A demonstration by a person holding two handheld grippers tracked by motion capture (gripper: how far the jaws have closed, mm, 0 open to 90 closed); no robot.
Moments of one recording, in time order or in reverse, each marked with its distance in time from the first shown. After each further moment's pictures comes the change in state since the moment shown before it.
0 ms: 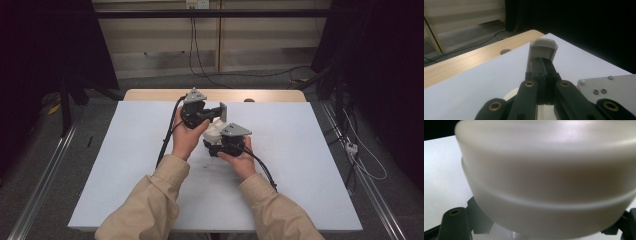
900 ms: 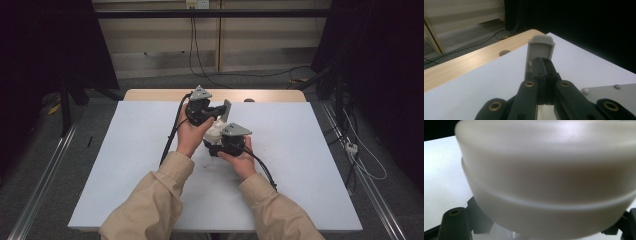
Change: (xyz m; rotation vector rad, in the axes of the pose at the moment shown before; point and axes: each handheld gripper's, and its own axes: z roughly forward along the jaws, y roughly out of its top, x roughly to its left) left arm -0.001 0.006 0.013 0.015 -0.002 0.012; right arm -0.001 0.000 0.000 0.002 0.001 0.006
